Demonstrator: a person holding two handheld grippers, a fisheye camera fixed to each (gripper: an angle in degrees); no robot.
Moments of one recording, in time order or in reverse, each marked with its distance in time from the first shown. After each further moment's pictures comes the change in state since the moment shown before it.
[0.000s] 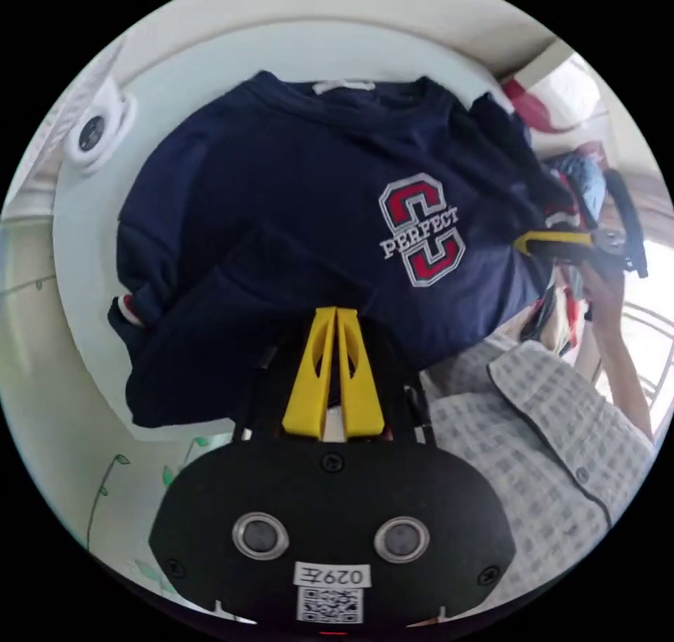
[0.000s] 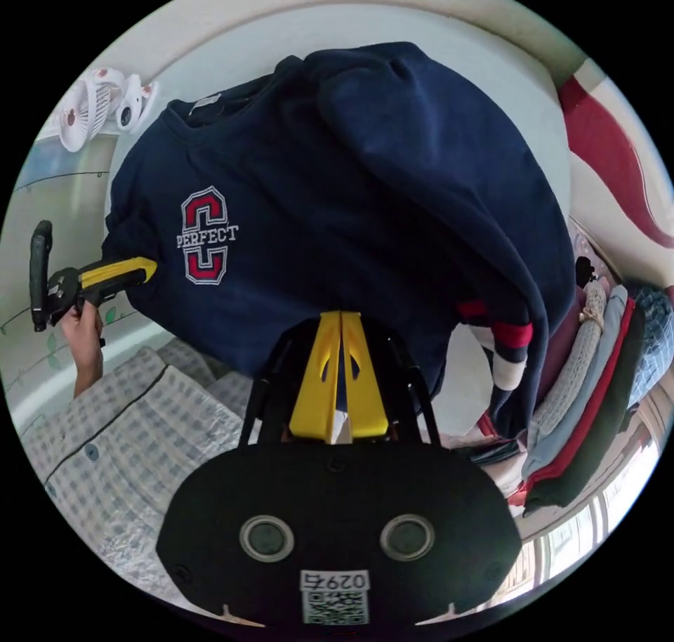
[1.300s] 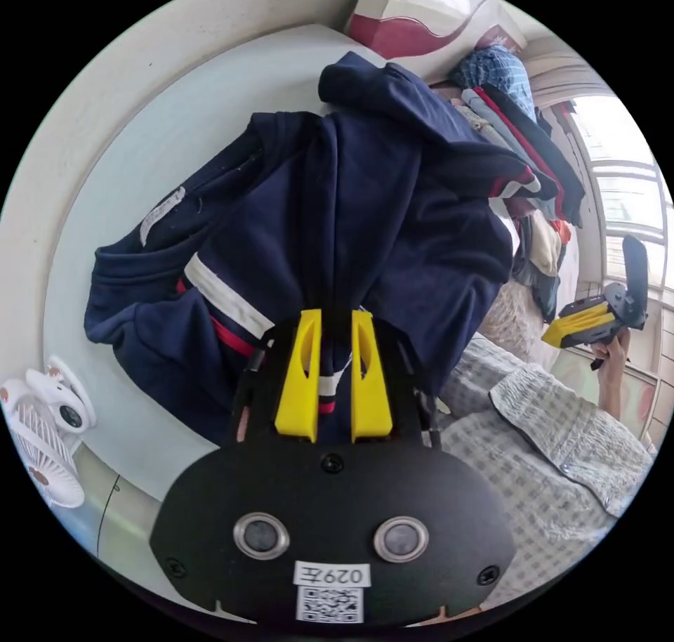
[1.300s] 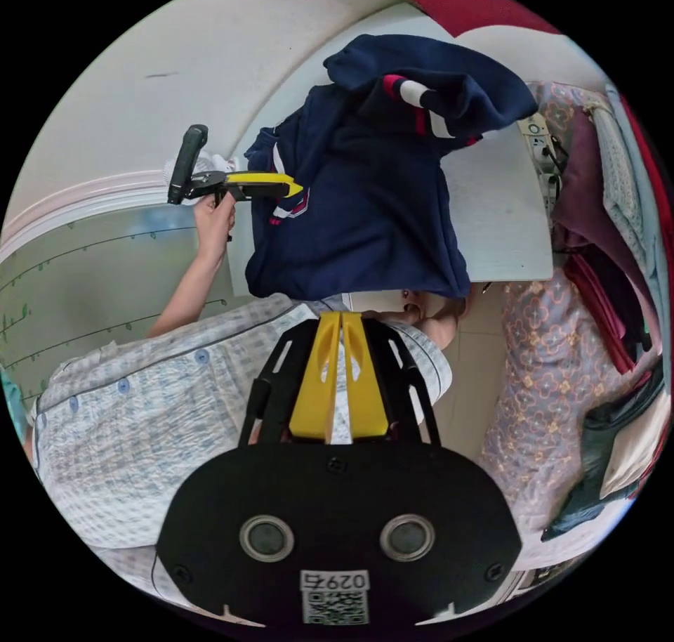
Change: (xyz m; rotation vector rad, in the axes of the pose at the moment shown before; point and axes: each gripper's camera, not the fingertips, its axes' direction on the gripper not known) left arm 0.100 -0.072 -0.033 -0.087 0.032 0.447; right arm 0.084 0.203 -0.004 0.162 -0.586 0.210
